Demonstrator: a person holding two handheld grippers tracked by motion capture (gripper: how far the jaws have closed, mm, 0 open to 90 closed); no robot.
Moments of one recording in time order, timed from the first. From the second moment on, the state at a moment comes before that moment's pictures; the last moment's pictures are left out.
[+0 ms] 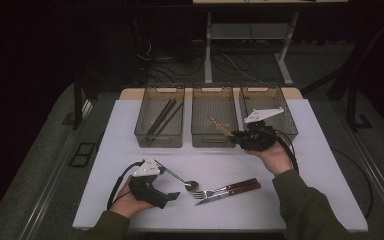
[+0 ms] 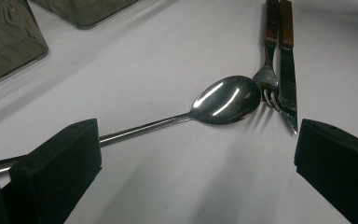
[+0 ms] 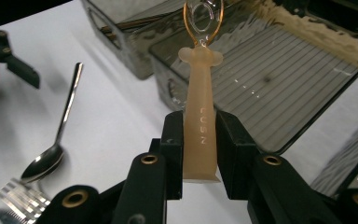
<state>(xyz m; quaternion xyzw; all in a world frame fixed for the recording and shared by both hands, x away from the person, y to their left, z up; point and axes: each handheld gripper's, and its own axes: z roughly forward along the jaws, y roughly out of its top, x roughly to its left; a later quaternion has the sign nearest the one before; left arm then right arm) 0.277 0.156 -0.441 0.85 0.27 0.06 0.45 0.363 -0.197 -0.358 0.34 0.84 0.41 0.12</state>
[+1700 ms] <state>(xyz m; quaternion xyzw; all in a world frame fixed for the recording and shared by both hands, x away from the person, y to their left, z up) 0.276 0.153 -0.441 0.85 0.27 0.06 0.45 0.419 -0.188 -0.362 0.40 0.81 0.41 0.10</state>
